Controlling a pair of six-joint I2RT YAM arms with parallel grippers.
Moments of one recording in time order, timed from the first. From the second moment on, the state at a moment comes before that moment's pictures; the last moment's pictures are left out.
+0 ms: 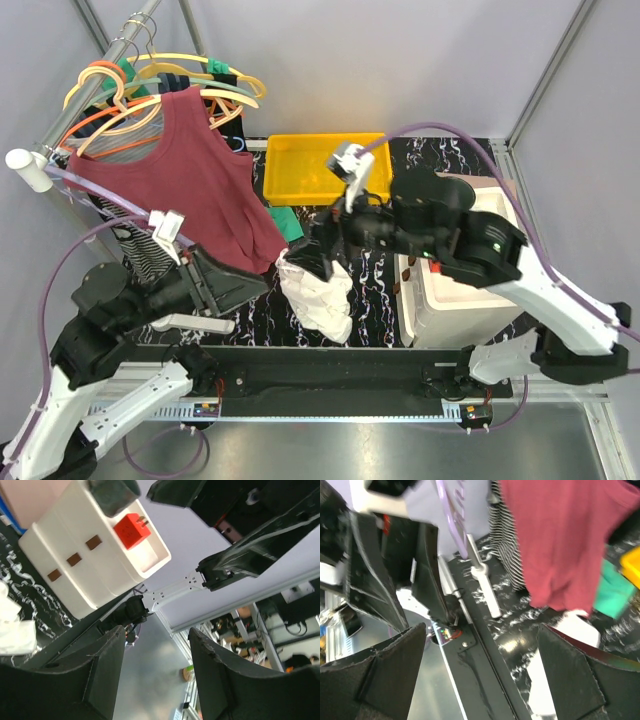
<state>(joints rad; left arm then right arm) -0.71 0.43 1.06 -0.62 0.37 -0.94 1.16 1.39 1.90 -0.73 -0.09 0.28</state>
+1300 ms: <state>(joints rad) -1.02 1.56 1.19 -0.74 -0.13 -0.57 1.16 0.90 1.67 -0.93 0.38 0.46</state>
